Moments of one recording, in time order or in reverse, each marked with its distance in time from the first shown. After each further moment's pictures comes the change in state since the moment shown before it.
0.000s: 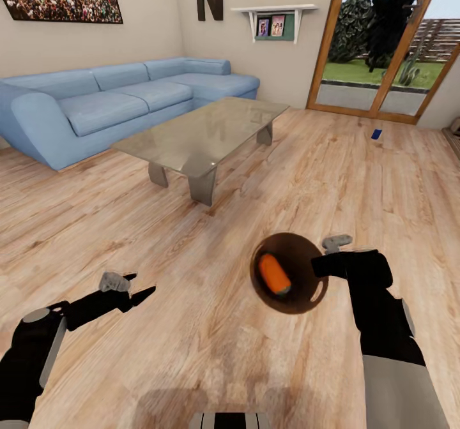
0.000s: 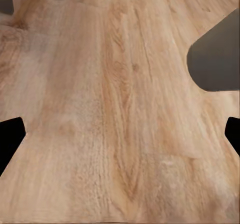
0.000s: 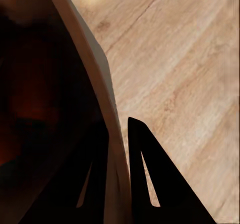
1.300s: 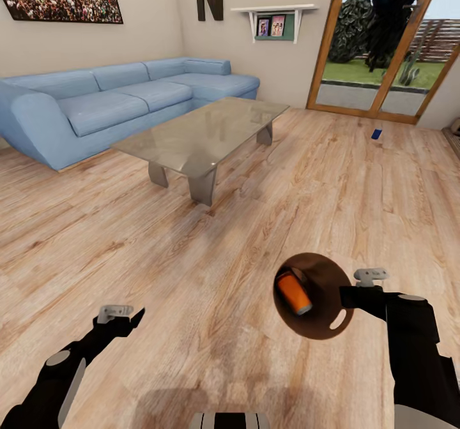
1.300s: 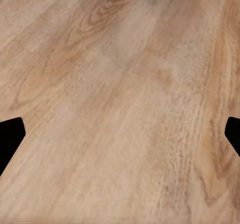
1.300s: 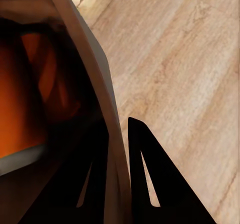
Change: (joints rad) left arm 0.074 -0.078 0.003 0.280 0.002 -0.237 0.531; right arm 0.192 -0.004 -0.268 -0.054 -0.148 -0.200 -0.012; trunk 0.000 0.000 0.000
